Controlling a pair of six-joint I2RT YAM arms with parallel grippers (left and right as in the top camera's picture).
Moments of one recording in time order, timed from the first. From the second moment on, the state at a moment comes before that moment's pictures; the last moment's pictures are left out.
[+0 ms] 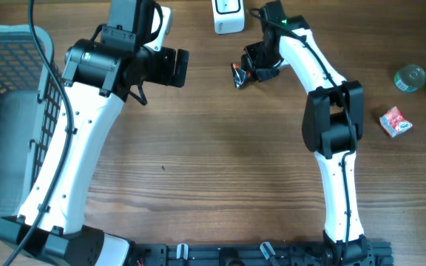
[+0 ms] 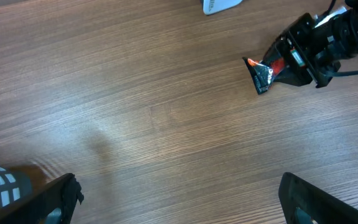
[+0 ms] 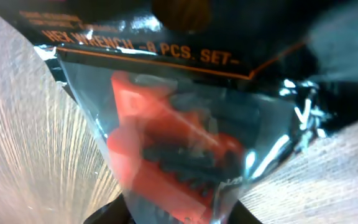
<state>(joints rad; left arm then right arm) -0.31 1.62 1.80 -1.14 -0.04 -0.05 0.25 2.55 2.20 -1.04 -0.33 1.33</state>
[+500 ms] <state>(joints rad) -0.31 1.62 1.80 -1.13 -0.04 -0.06 0.25 2.53 2.19 -0.99 -0.25 0.82</state>
